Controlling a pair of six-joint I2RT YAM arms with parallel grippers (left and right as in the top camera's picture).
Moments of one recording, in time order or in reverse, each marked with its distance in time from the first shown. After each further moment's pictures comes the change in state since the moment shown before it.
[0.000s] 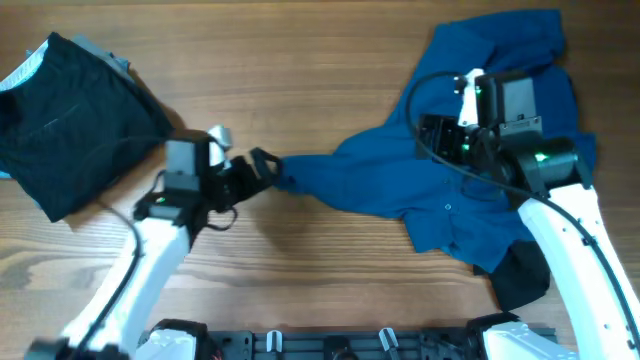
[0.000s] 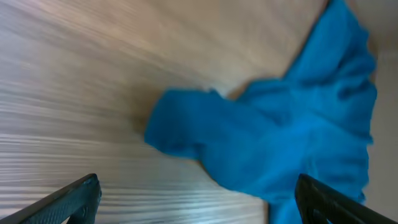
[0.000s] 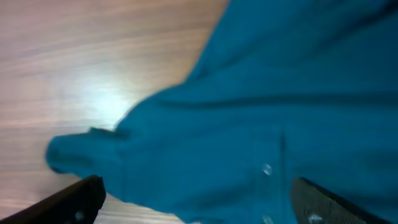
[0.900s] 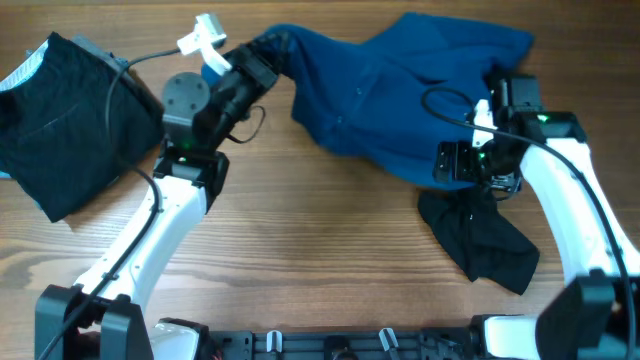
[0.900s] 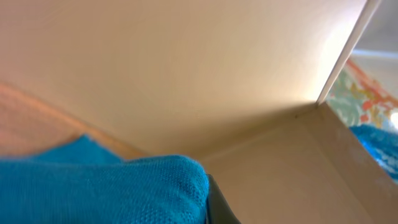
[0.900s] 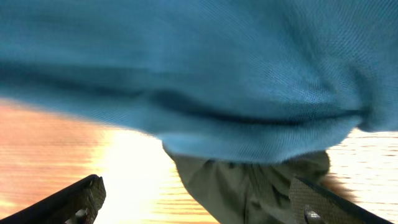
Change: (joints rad) left arm -0.079 0.204 0.225 0.995 -0.054 -0.468; right arm -0.198 0.269 -0.031 -0.204 -0.089 -0.197
